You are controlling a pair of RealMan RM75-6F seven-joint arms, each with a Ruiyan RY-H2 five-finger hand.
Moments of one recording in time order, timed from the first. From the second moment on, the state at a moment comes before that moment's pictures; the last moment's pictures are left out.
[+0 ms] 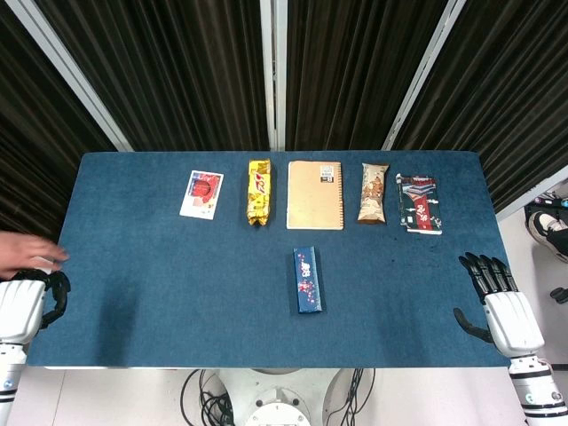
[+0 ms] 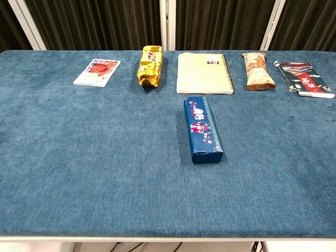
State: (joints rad) left arm -0.12 -1.08 -0.06 -1.66 1.47 1.46 0.07; right arm 0.09 -1.08 0.01 -1.72 -1.60 1.46 0.02
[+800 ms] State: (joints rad) left arm -0.12 -1.08 -0.06 -1.66 1.47 1.46 0.07; right arm 0.34 -1.12 0.06 -1.72 -1.49 1.03 0.09
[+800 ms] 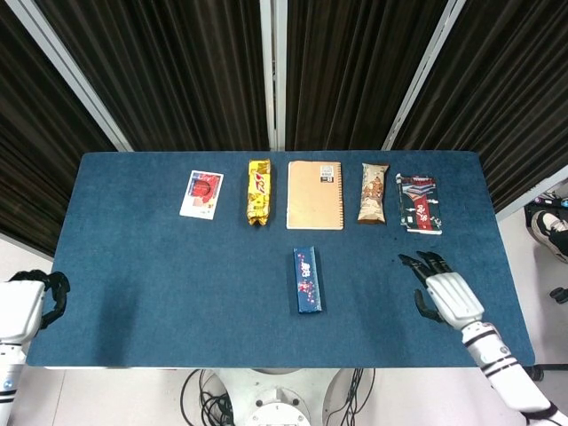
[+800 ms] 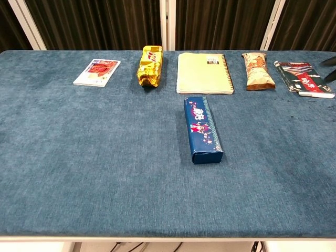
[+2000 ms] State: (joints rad) left arm -0.12 -1.07 -0.06 -1.66 1.47 1.45 0.05; right arm 0.86 -1.56 0.19 -1.49 -1.29 0.55 0.10
